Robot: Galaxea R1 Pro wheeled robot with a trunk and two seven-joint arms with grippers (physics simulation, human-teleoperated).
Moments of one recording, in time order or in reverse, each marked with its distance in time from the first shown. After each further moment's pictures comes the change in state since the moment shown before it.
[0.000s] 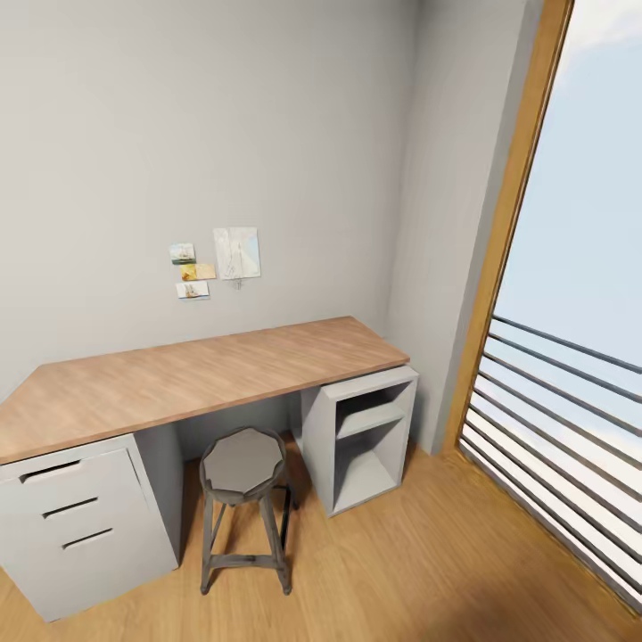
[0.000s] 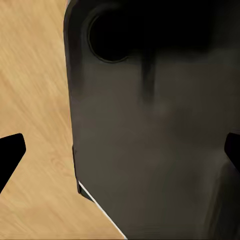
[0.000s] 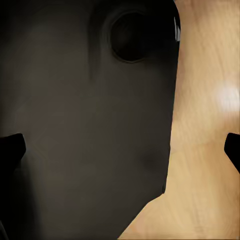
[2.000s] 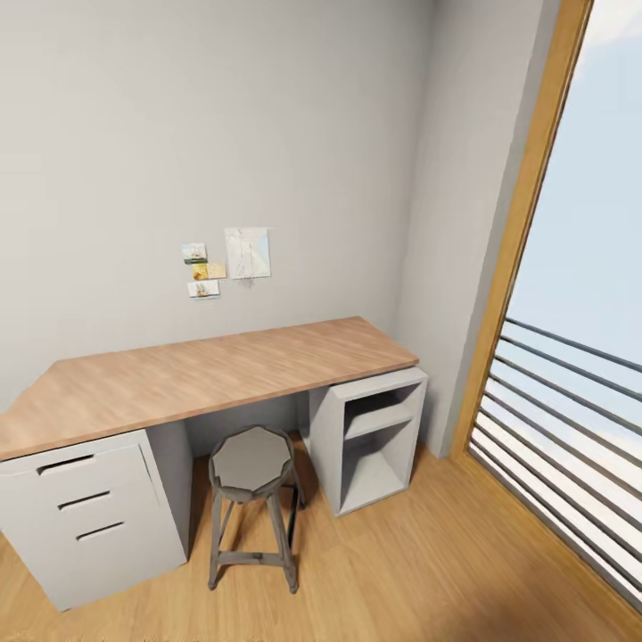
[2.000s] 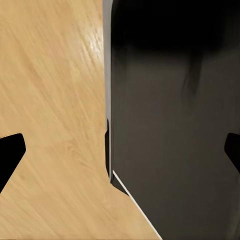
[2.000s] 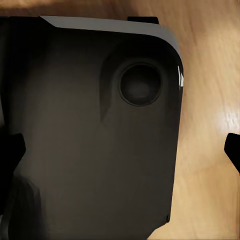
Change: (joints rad) left arm 0.020 0.054 0.004 -0.004 0.009 -0.001 -0.003; right arm -0.041 0.010 0.002 -0.020 0.003 0.006 0.003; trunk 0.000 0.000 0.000
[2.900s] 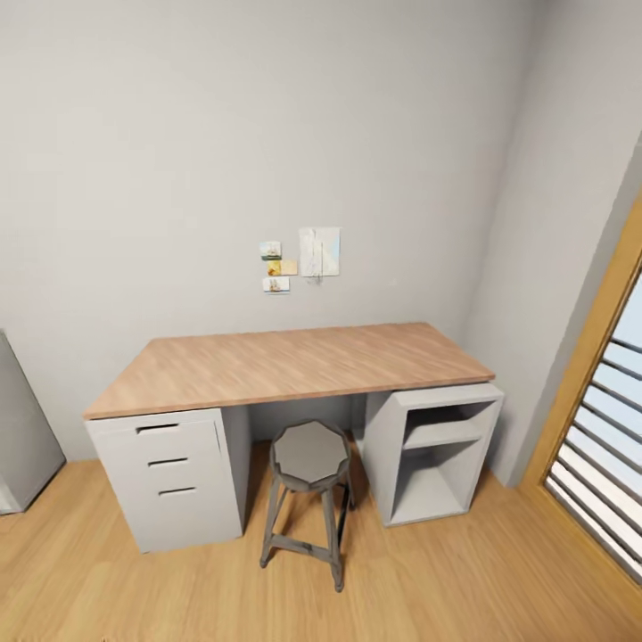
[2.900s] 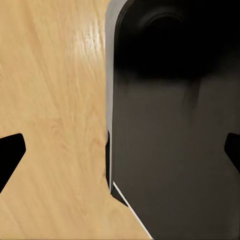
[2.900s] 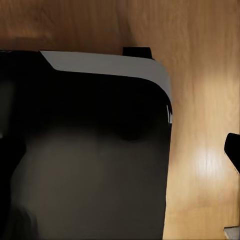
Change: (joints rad) left arm -0.007 0.007 0.010 -0.008 0.005 -0.016 -0.010; right arm -0.050 -0.008 0.004 -0.007 0.005 0.012 0.000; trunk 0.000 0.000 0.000
